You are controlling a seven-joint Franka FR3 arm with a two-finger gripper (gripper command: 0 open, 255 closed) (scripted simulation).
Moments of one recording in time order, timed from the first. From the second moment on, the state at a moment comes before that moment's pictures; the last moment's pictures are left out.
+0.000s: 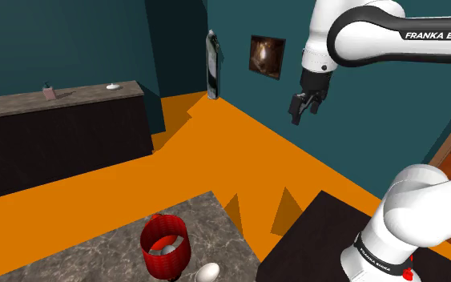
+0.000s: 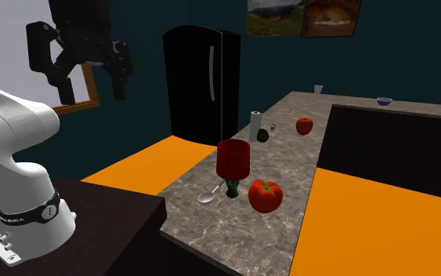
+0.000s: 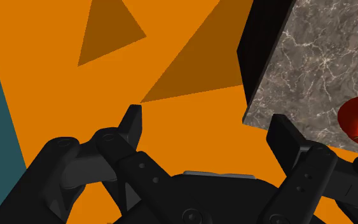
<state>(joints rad) -0.01 -0.79 0.05 -2.38 -0.11 1.66 0.15</state>
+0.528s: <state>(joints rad) 0.03 -0.70 0.14 -2.42 -0.05 1.77 0.27</state>
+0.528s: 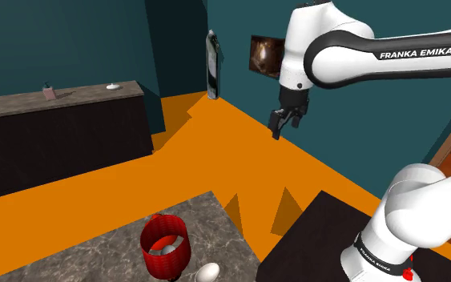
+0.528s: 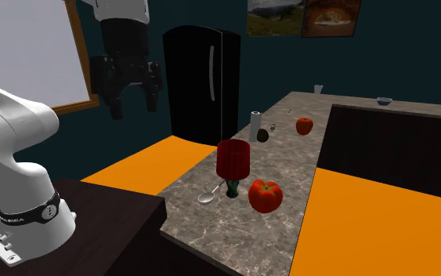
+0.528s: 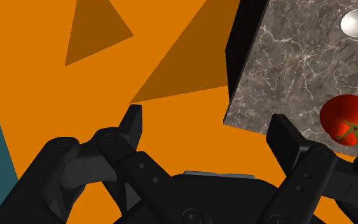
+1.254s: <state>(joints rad) 0.08 -0.46 0.33 -2.41 0.02 2.00 0.49</state>
